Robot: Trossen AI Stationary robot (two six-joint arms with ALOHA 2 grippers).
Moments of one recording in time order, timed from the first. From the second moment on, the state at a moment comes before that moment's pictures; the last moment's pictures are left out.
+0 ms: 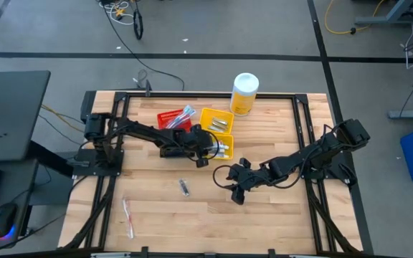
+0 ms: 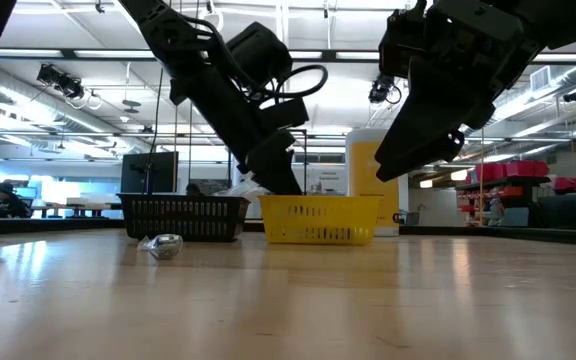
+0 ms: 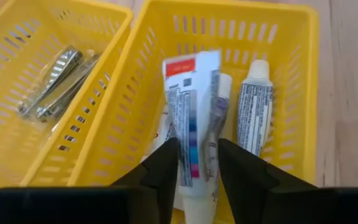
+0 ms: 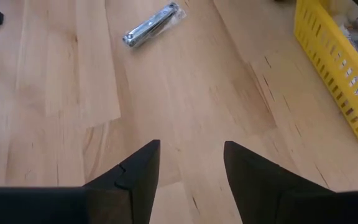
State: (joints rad) left arm 0.09 1.84 1.02 0.04 -0.19 0.00; right arm 0.37 1.59 0.81 -0.04 0.26 0.59
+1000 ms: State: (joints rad) left arm -0.18 1.23 0.99 -0.50 -0.38 -0.18; right arm 0.37 1.68 0.82 0.42 0.34 0.44
